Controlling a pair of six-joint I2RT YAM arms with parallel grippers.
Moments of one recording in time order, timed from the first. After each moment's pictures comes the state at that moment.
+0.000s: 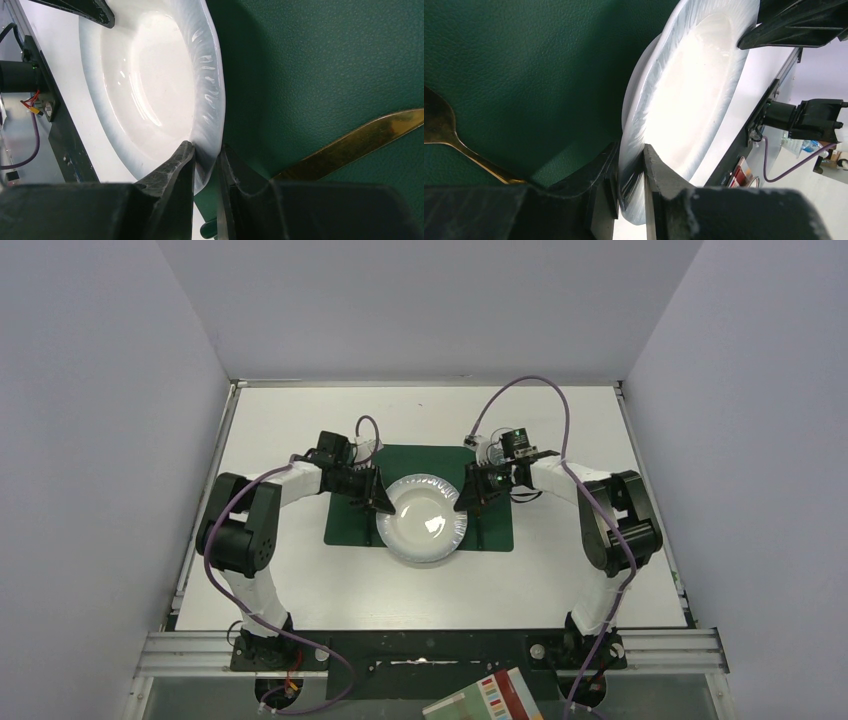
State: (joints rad) left arm -0.28 1.84 1.05 -0.28 0.77 -0.26; right arm 0.31 1.83 1.09 -0.31 -0.80 -0.06
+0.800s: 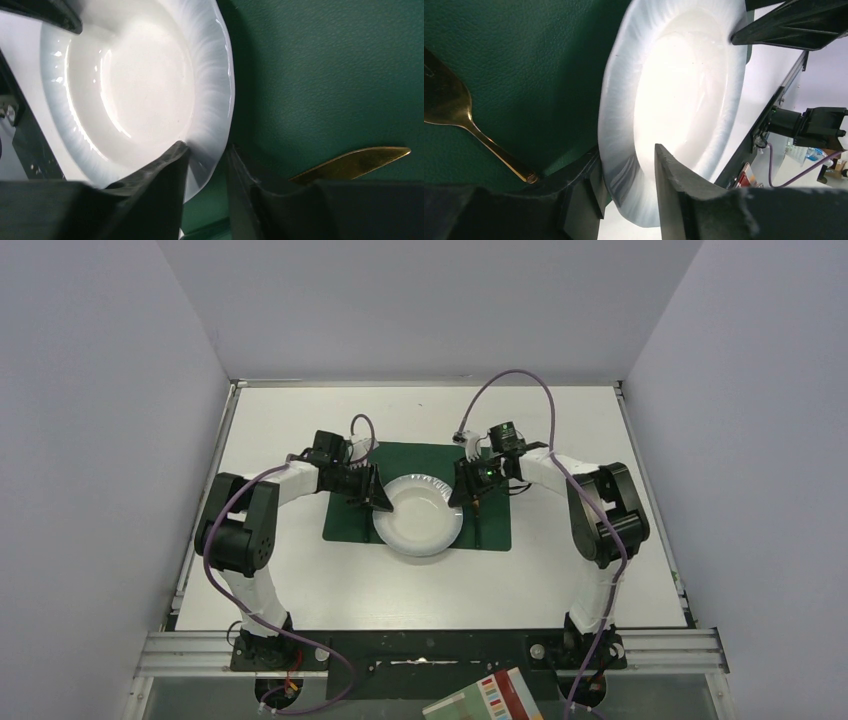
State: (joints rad) left arm -0.26 1.84 1.04 -0.28 0.76 -0.25; right arm 0.34 1.90 1.20 -0.37 -0.75 -0.10
